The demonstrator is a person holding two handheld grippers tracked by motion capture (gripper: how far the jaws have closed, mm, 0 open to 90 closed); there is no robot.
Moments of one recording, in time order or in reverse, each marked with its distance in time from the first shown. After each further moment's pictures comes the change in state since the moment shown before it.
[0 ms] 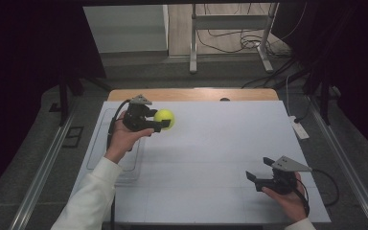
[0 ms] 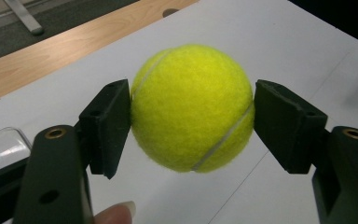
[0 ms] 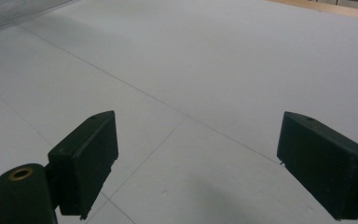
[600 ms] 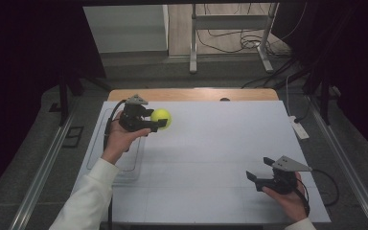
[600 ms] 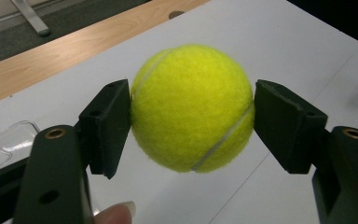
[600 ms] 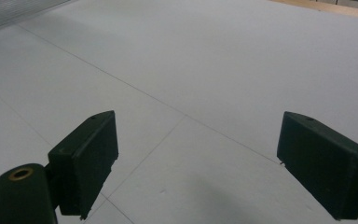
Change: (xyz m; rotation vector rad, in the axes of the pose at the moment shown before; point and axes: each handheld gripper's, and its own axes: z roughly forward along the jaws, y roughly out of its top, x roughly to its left) left arm 0.005 -0.003 -0.009 -0.013 0.016 -0.009; right arm -0.001 0.000 0.000 0.002 -0.001 0.002
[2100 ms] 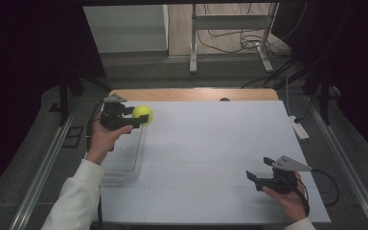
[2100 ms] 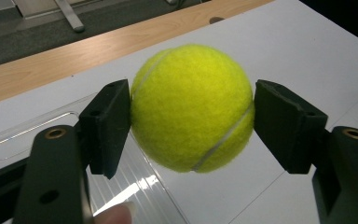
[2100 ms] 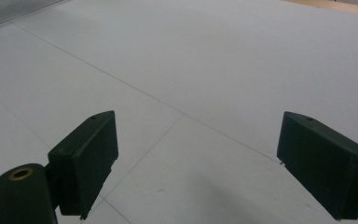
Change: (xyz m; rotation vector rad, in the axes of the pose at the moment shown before) left arm 0.035 -0.019 -0.029 -0.039 0.092 -0.095; right arm -0.001 -0.001 0.001 0.006 -0.004 0.006
